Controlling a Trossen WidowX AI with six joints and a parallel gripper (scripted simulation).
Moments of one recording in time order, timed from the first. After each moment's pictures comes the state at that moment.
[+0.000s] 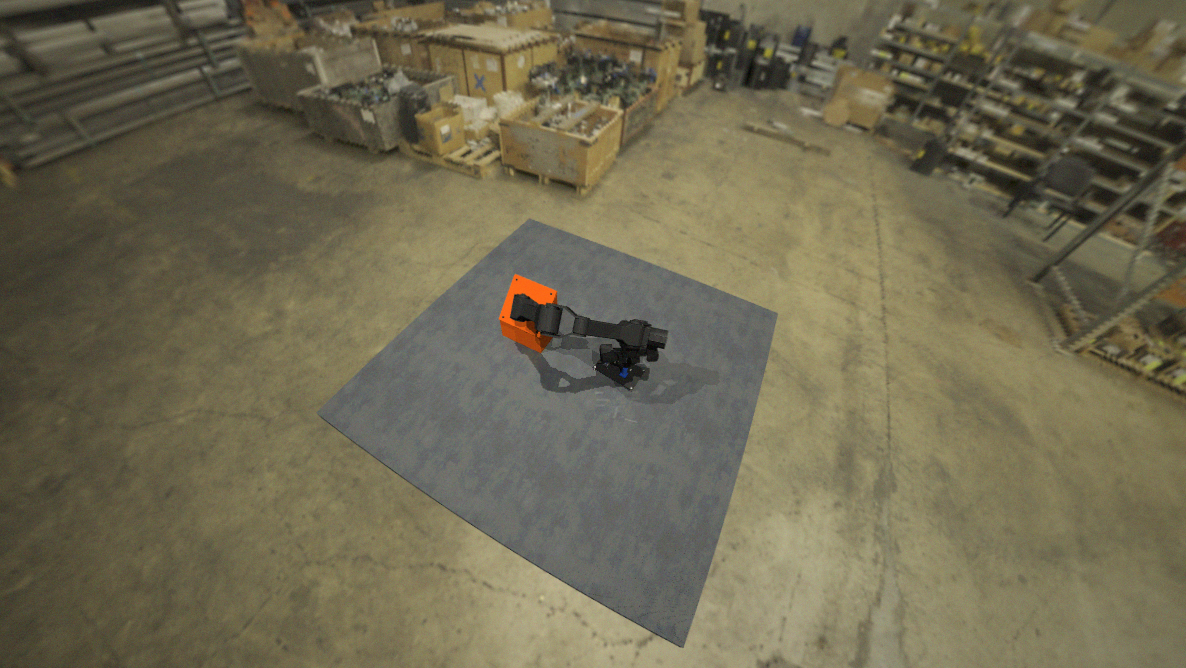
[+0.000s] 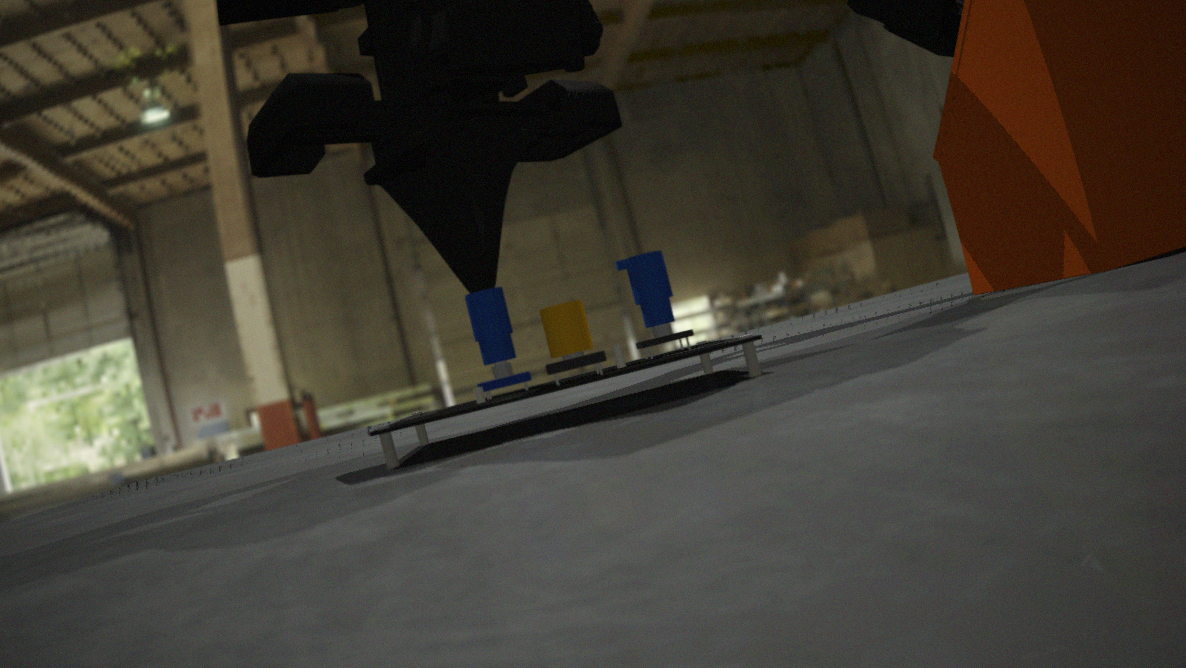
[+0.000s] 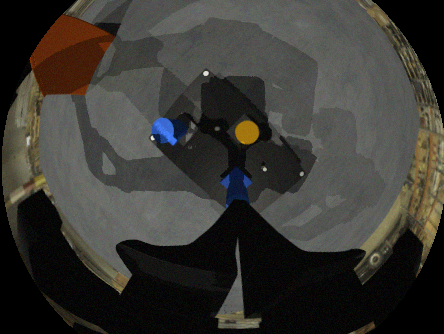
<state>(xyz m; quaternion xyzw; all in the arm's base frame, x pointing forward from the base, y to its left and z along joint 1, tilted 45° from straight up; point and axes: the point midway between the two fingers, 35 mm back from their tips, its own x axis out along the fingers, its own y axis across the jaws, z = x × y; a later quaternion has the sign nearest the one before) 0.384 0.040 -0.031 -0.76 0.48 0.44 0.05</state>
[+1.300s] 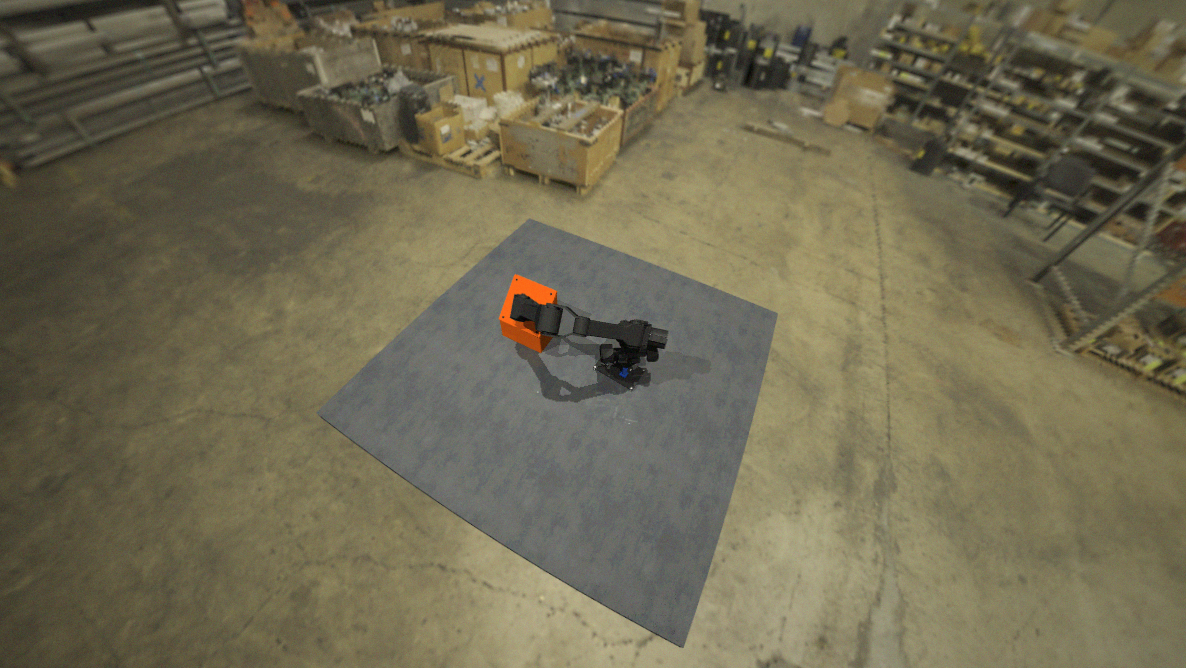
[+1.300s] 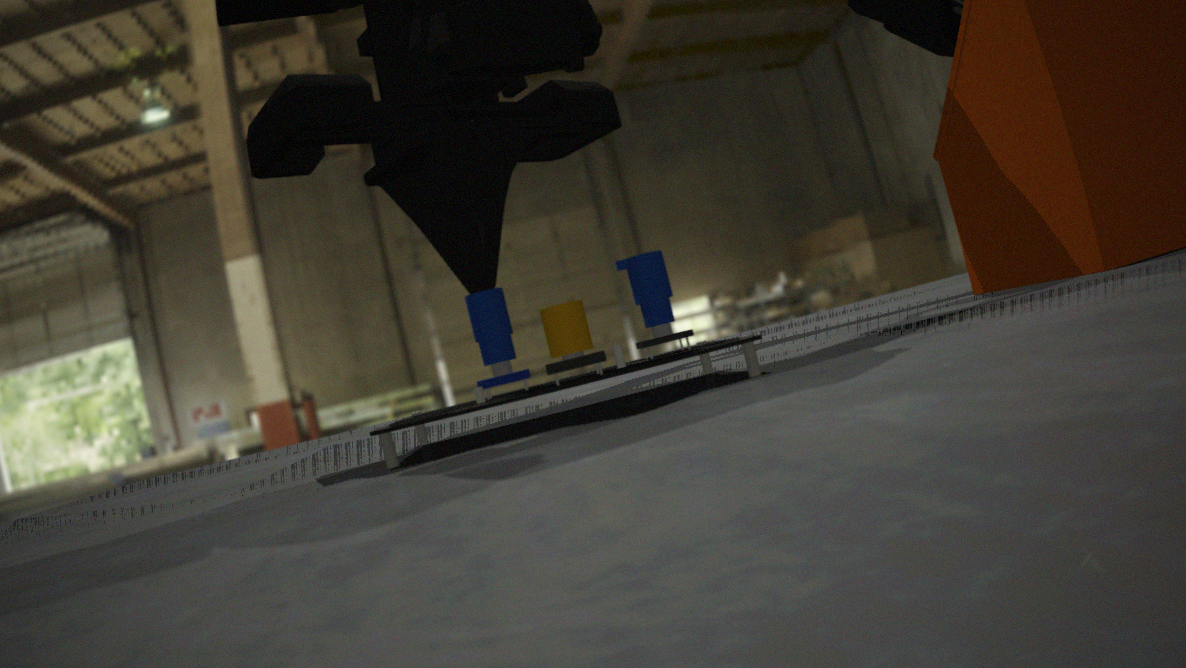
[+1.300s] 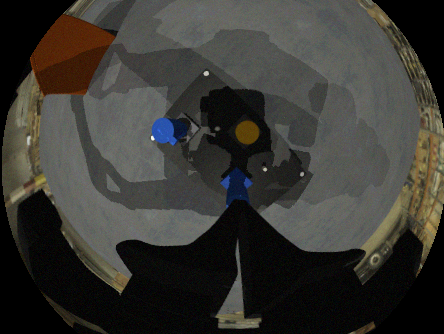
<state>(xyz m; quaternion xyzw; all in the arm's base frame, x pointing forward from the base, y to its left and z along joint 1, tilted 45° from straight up) 0.384 0.040 -0.031 -0.76 0.48 0.44 0.05</state>
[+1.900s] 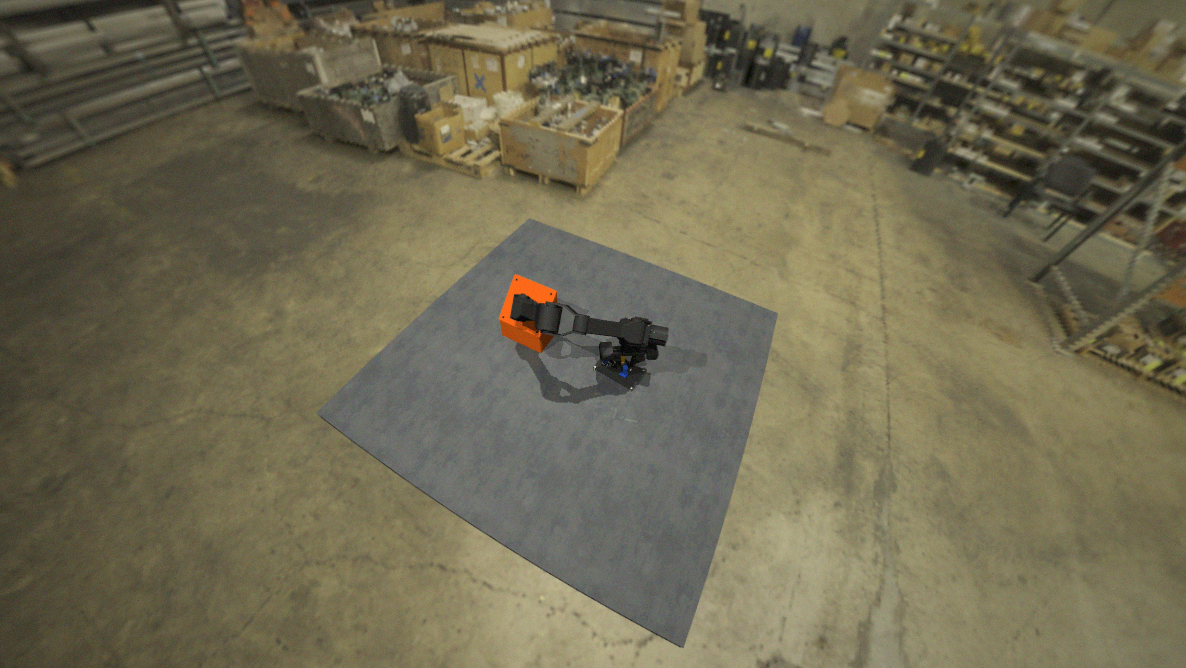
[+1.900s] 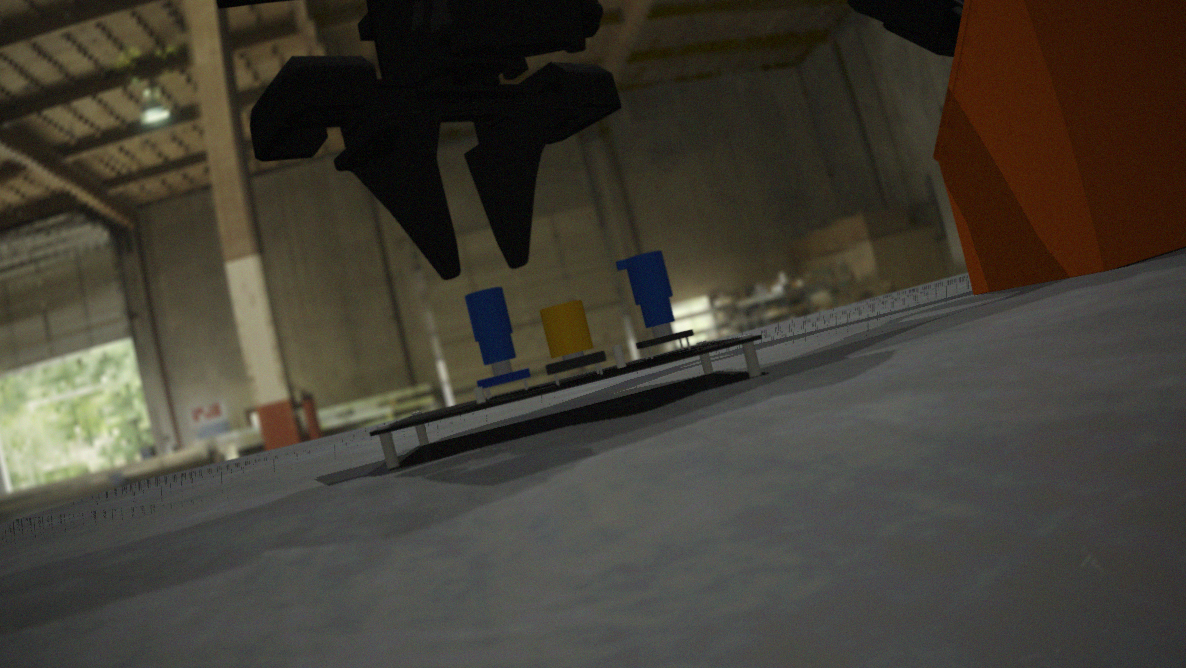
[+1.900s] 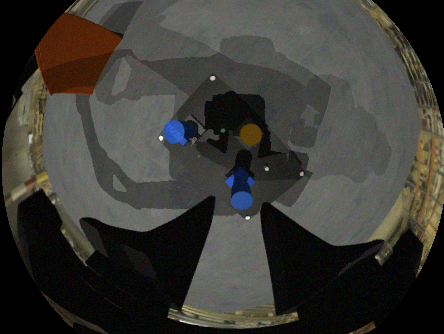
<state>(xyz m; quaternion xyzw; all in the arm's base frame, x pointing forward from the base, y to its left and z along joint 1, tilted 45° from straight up) 0.379 0.045 -0.023 -0.76 0.49 0.44 0.05</state>
